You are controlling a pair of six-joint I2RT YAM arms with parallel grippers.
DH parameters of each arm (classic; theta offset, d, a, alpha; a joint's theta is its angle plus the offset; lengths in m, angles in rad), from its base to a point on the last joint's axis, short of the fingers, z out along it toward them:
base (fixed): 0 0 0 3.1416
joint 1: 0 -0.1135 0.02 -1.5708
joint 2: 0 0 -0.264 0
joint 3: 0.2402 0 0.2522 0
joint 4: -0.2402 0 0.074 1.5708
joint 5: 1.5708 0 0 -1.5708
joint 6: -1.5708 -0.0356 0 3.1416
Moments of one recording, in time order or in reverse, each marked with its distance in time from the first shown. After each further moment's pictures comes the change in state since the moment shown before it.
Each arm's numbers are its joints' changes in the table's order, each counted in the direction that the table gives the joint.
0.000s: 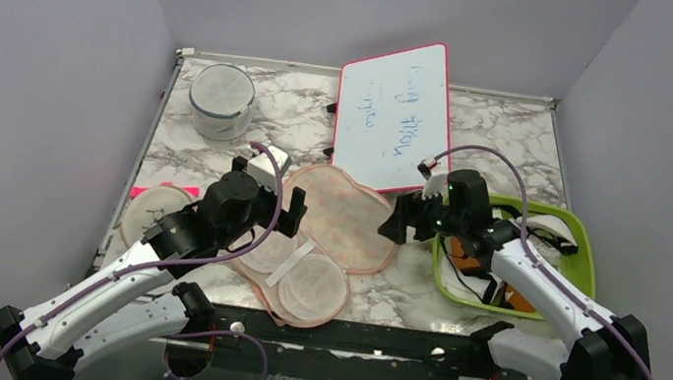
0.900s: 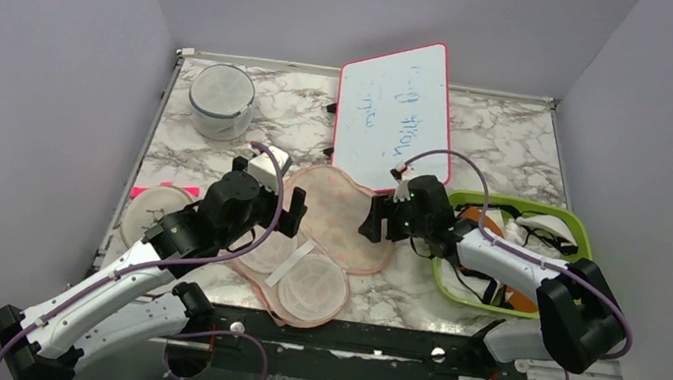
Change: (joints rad) left arm 0.000 -0.005 0.000 0.000 -0.001 0.000; right arm -0.171 -0.270 -0.021 0.259 0.243 -0.103
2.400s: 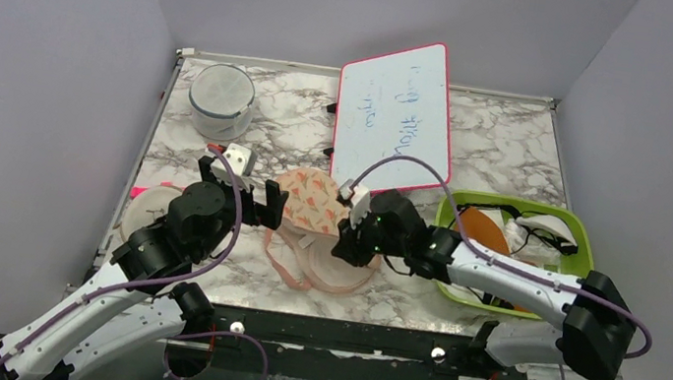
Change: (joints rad) left arm 0.006 0.173 0.000 -0.008 -0.143 0.026; right arm -0.326 0.089 0.151 -0.136 -0.028 0.180
